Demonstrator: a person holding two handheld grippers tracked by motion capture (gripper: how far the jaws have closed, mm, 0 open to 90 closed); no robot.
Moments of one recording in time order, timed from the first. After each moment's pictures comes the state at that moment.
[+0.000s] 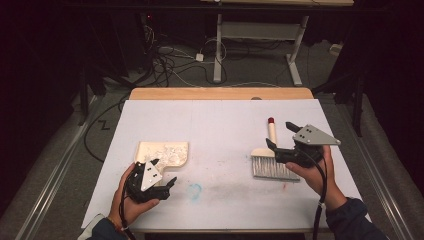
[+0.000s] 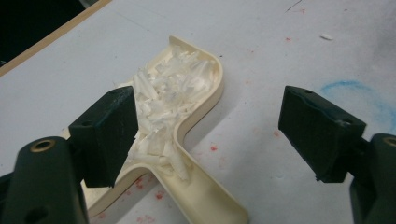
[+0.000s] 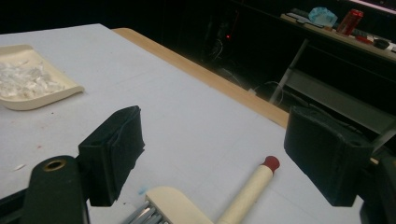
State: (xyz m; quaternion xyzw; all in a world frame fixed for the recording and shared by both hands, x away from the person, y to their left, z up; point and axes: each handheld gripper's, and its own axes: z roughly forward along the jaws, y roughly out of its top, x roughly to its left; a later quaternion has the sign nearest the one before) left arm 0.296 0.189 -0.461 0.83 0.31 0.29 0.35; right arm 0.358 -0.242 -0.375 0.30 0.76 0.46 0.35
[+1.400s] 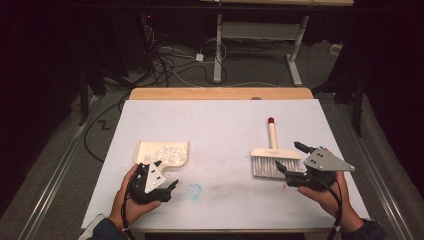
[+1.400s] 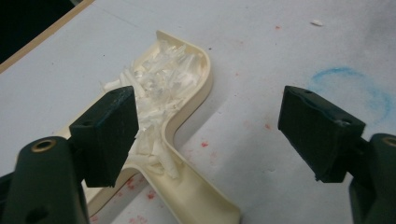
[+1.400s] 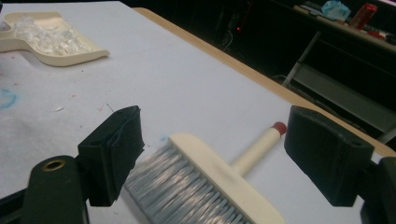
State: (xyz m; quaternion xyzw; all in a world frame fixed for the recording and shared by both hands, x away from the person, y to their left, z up) left arm 0.295 0.184 -0.464 0.85 0.29 0.29 0.33; right arm 0.313 -0.267 -0.397 0.28 0.78 0.44 0.34
